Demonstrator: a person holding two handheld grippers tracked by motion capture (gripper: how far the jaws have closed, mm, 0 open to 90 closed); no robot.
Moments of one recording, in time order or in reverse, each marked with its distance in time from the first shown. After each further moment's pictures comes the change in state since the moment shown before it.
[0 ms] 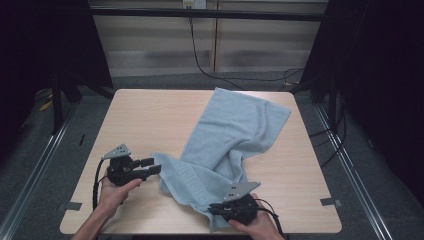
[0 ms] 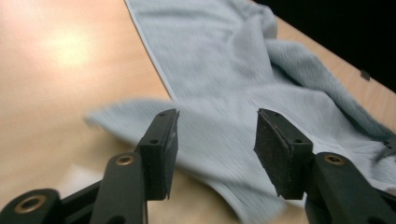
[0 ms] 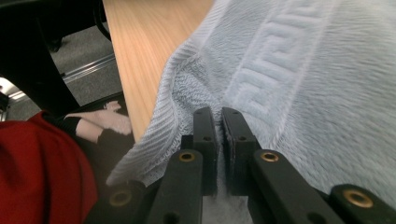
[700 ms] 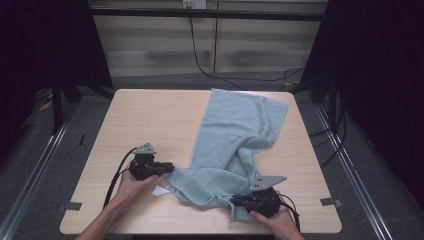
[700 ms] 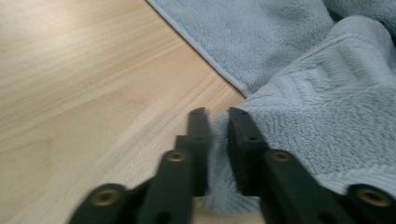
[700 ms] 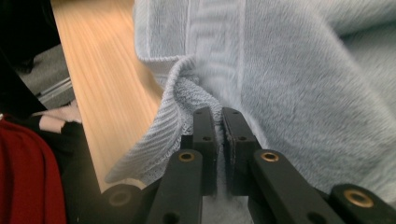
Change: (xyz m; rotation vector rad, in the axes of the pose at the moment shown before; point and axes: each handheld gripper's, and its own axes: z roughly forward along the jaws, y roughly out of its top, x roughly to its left) left arm 0.006 -0.010 0.048 0.170 -0.060 0.086; right arm -0.037 -0.026 -0.032 -0.031 -0.090 0.119
